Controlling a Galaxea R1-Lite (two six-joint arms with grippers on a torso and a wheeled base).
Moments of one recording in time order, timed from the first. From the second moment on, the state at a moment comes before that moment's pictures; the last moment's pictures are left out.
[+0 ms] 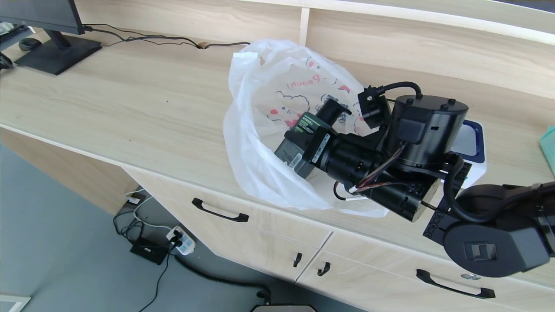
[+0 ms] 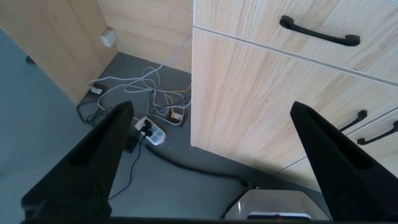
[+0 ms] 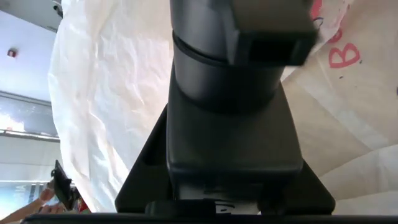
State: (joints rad) left arm 0.00 0.00 0.00 -0.02 0.00 0.03; right arm 0.75 1.82 -1.04 -0.80 -0.06 0.61
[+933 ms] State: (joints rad) left arm 0.00 0.00 0.00 -0.03 0.00 0.07; right arm 0.71 1.82 -1.09 -0.79 -0.06 0.38
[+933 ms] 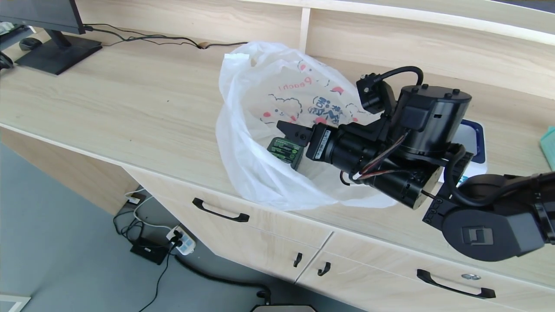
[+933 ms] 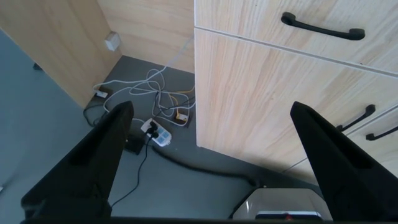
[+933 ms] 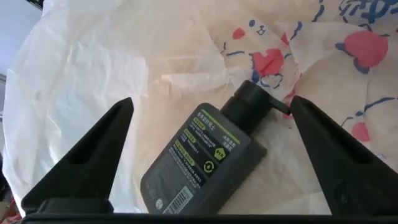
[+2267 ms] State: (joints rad) left arm 0.00 0.00 0.00 -0.02 0.00 0.04; right arm 0.32 1.43 -0.84 -1.02 -0.01 0.04
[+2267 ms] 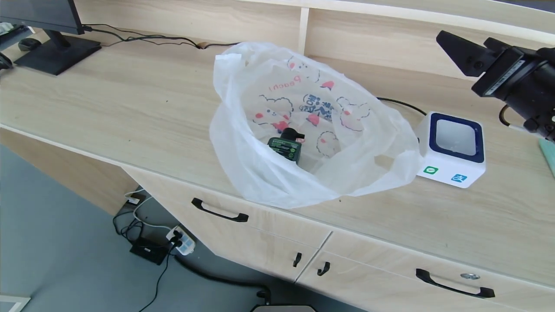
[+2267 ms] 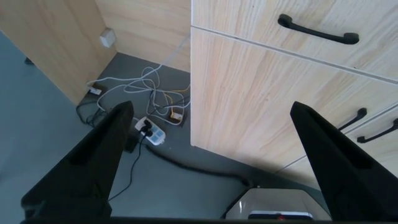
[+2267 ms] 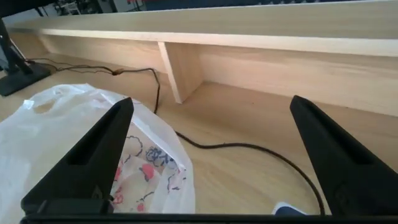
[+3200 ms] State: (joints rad) left arm 0.00 0.00 0.00 -0.02 0.00 0.04; right arm 0.25 1.33 -0.78 -0.99 -0.04 0.23
